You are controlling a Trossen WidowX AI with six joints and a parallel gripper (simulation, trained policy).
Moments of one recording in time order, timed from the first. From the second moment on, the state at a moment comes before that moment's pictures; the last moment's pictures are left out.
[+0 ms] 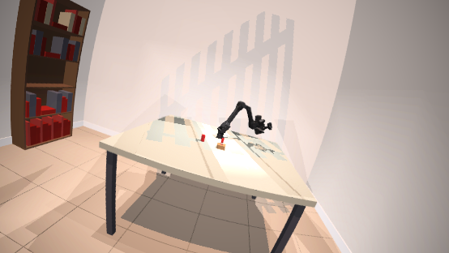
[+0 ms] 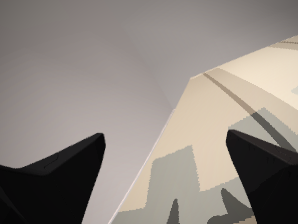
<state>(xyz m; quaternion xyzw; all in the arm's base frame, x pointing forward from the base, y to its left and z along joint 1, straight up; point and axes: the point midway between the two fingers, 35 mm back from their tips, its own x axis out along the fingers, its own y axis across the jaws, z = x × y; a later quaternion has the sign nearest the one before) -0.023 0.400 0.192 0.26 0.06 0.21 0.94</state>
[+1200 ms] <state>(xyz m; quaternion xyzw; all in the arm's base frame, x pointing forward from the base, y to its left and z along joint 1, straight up) 0.058 0.440 0.270 0.26 0.05 0.24 0.93</state>
